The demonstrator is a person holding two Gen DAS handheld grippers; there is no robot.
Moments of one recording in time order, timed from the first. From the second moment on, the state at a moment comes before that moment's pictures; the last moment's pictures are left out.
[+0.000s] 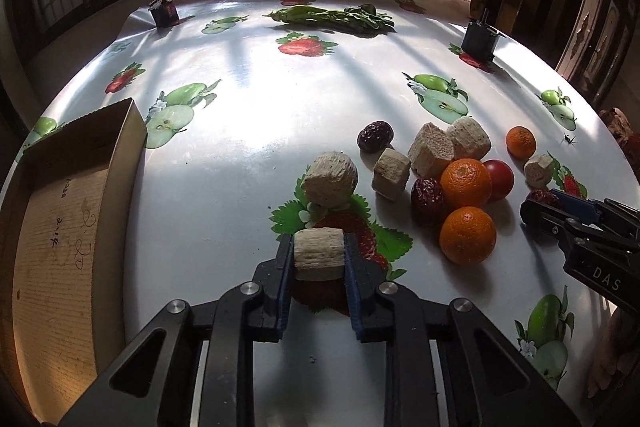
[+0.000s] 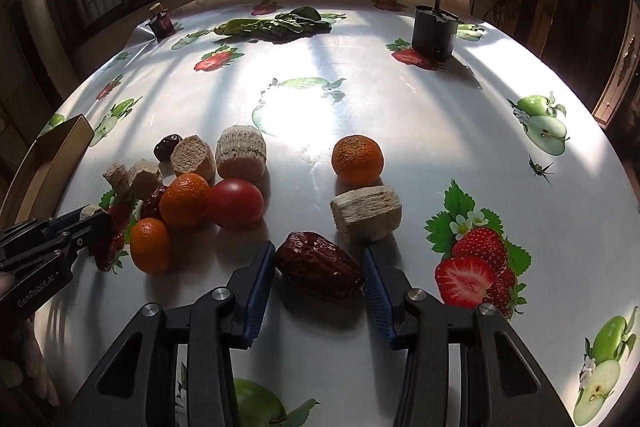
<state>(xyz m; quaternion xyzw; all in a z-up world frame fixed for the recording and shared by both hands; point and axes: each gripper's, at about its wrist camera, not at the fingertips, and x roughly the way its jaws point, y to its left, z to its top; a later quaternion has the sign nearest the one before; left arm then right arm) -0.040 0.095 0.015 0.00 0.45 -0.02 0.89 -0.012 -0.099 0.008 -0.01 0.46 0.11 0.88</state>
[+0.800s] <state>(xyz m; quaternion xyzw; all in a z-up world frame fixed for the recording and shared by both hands) -0.135 0.212 0.076 -0.11 0.38 0.03 0.92 -0.101 -0.001 0.085 -0.01 0.39 0.25 0.89</state>
